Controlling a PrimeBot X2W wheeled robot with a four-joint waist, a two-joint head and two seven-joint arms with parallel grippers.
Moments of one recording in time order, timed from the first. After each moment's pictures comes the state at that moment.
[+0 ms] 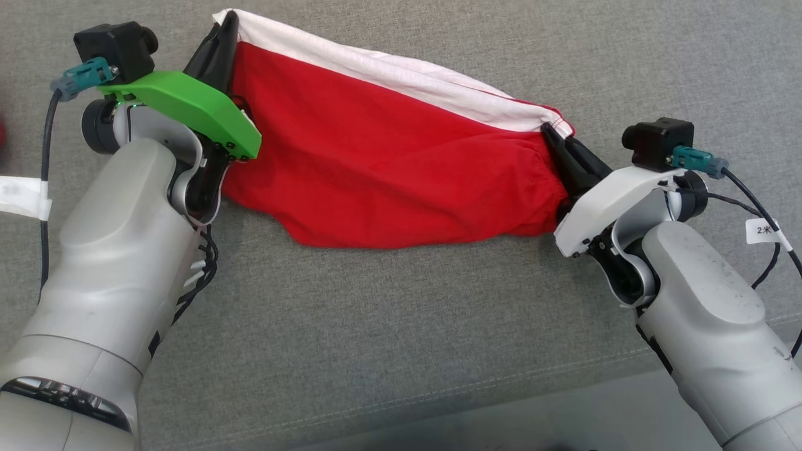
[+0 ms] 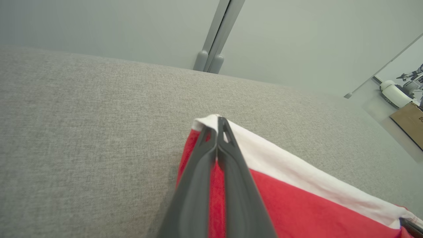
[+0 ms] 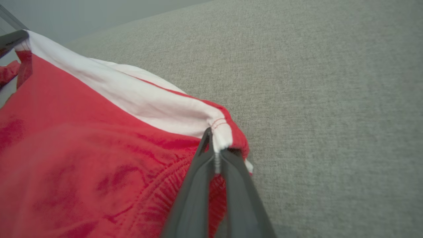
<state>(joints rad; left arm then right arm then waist) -1.06 0.22 -0.68 0.92 -0.98 -0.13 -0.23 -0.67 -0.24 0.43 0.53 0.63 0.13 -0.08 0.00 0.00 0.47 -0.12</state>
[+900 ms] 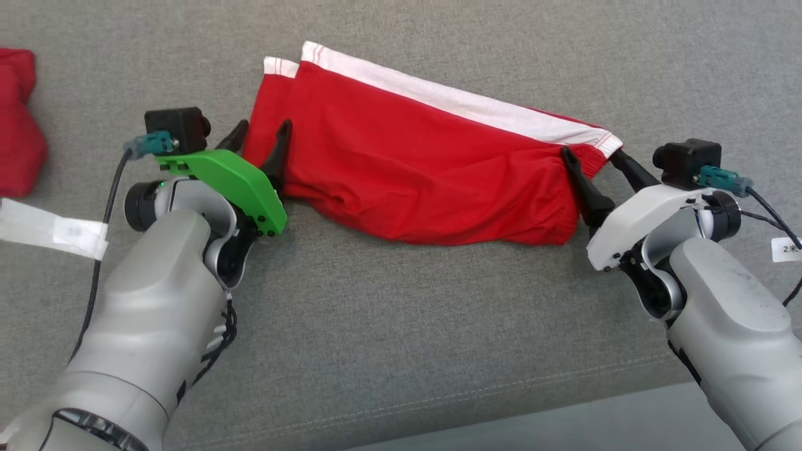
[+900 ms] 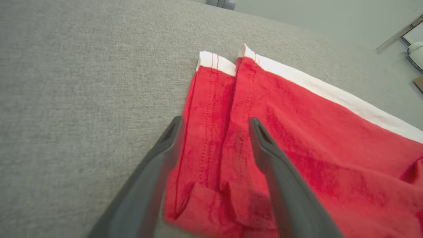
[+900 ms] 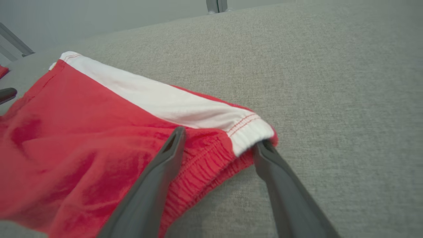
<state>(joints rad) -0.97 0.18 -0.81 1.05 -1.04 -0.13 -0.16 -0.67 -0.31 0.48 0.63 0.66 0.13 -0.15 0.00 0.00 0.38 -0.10</state>
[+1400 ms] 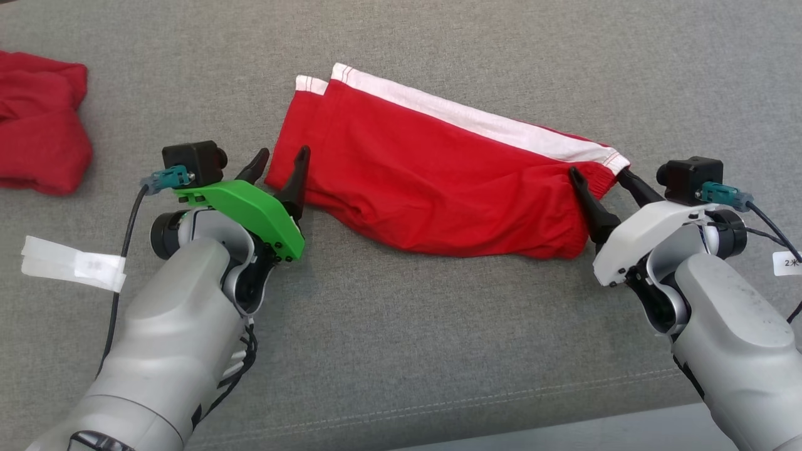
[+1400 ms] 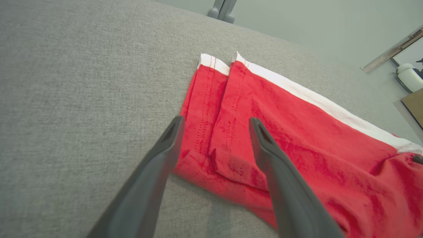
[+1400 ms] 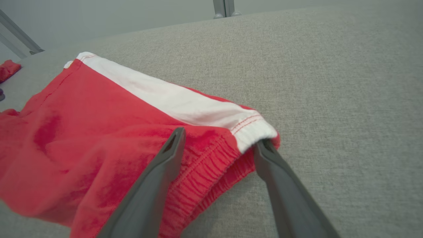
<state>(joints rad) -0.89 0.17 -0.81 1.00 -1.09 -0.13 -0.19 -0.62 -0.31 0.44 0.62 0.63 0.13 -0.12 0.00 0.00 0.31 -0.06</state>
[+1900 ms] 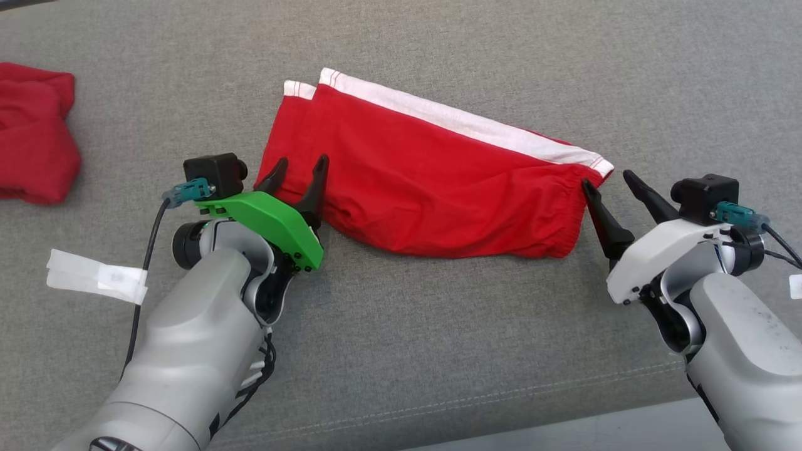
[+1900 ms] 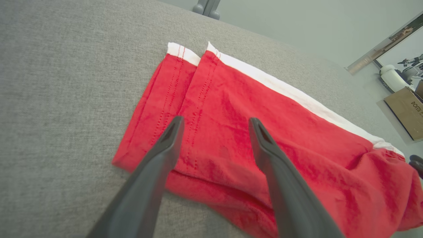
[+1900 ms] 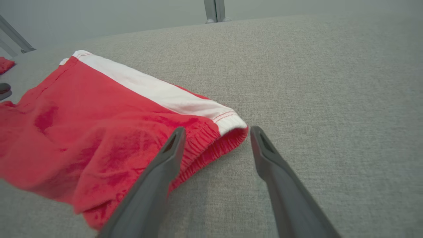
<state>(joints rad) -0.86 0.12 -0.81 1.00 -1.09 -0.13 -0.22 -0.52 -0.33 0.37 0.53 0.56 0.13 -0.11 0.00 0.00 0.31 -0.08</state>
